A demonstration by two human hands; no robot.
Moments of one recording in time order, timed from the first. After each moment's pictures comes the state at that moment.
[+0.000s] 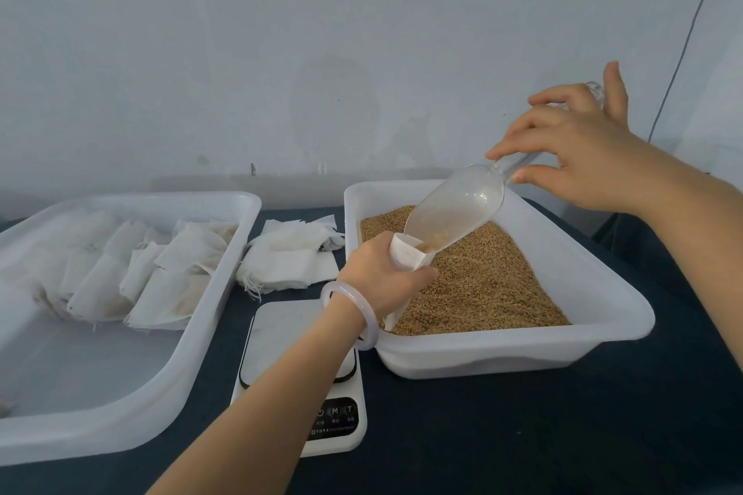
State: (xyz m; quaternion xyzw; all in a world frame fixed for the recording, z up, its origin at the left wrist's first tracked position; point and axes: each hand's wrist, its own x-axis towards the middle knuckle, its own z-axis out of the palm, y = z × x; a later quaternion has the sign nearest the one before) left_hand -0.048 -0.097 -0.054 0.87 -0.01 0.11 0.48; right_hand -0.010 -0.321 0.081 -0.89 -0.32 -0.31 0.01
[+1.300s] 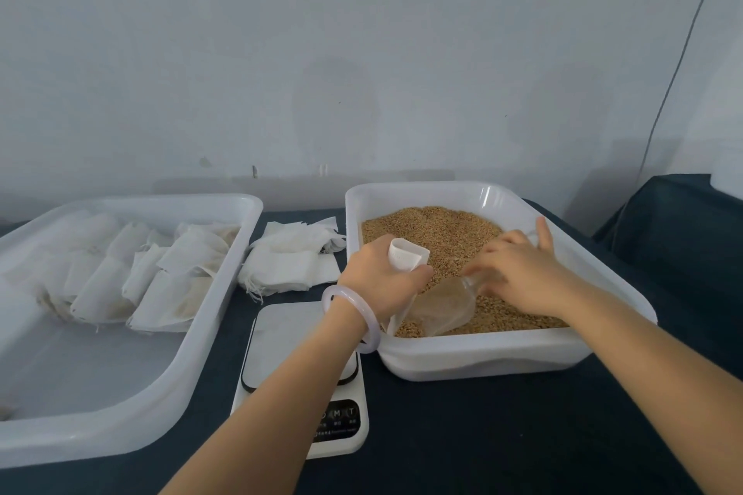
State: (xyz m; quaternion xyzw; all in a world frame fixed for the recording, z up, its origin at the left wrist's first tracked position) left_hand -0.049 -0.098 -0.055 0.87 0.01 0.13 0.48; right_hand 0.008 -0.305 -0.042 -0.97 -0.25 -0.08 0.00
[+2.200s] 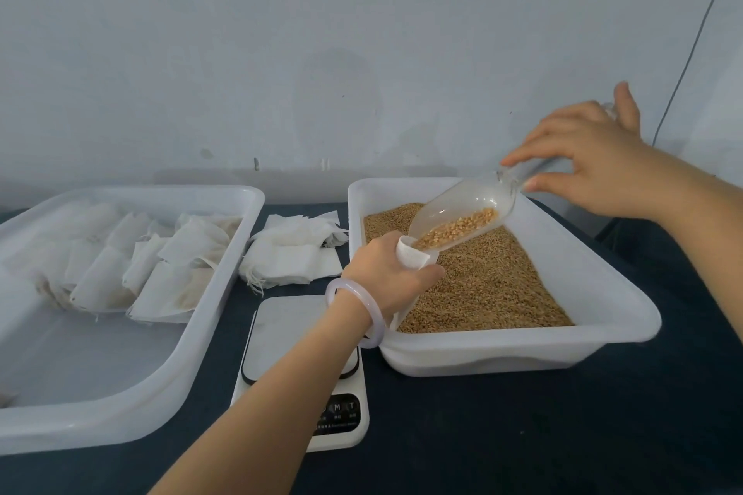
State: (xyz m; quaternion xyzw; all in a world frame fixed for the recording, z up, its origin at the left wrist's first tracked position) left_hand -0.050 -0.099 -0.052 0.89 -0.01 0.10 0.44; right_hand -0.009 -0.325 0.078 -0.92 -0.30 -0.26 0.06
